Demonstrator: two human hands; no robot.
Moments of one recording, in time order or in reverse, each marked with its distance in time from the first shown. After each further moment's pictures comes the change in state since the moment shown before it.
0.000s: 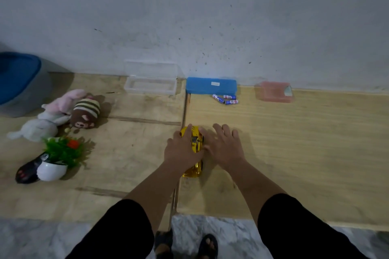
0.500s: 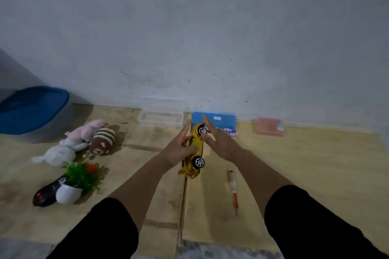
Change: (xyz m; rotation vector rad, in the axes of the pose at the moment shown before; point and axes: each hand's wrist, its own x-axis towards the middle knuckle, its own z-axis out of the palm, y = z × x) left_hand -0.013 -0.005 -0.106 -0.907 -0.200 0.243; right_hand 0.035 0.006 -0.099 0.867 -0.058 -0.098
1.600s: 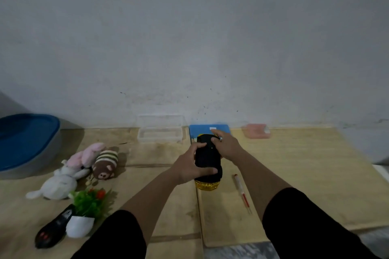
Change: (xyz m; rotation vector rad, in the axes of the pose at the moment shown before) left_hand -0.012 -0.013 -0.036 0.210 -0.185 0.163; right_hand -0.001 -0.069 0.010 0.088 0.397 0.387
